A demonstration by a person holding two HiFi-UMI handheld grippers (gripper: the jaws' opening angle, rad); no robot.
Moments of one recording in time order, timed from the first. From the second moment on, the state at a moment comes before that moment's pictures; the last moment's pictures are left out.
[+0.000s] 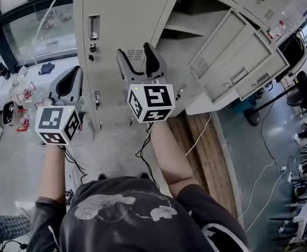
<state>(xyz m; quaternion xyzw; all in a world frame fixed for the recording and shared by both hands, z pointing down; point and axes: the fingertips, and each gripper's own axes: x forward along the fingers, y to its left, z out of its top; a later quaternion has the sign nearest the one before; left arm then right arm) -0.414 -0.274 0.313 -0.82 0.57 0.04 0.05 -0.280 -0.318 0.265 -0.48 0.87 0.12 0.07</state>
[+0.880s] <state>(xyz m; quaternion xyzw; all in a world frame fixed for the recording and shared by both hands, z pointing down) -0.537 -0.305 0.338 -0.80 0.60 0.03 0.03 -0.437 -0.417 0.300 -0.42 0.90 0.05 0.03</state>
